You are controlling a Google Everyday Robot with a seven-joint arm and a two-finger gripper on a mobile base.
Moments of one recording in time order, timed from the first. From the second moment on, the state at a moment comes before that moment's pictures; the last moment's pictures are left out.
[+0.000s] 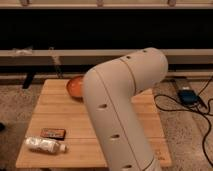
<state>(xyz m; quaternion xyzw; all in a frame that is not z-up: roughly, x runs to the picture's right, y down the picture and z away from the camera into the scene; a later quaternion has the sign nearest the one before) 0.042 0.080 0.932 -0.22 0.24 0.70 0.64</state>
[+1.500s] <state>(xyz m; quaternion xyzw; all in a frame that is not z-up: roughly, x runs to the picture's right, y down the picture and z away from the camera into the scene) 0.074 0.069 0.914 -0.28 0.09 0.62 0.73</state>
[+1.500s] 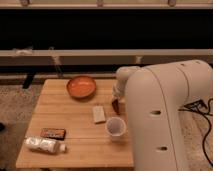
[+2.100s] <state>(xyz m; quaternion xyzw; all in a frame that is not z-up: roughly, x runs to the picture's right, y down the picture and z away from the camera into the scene) 0.102 0.064 0.910 -0.26 0.08 0.63 0.73</state>
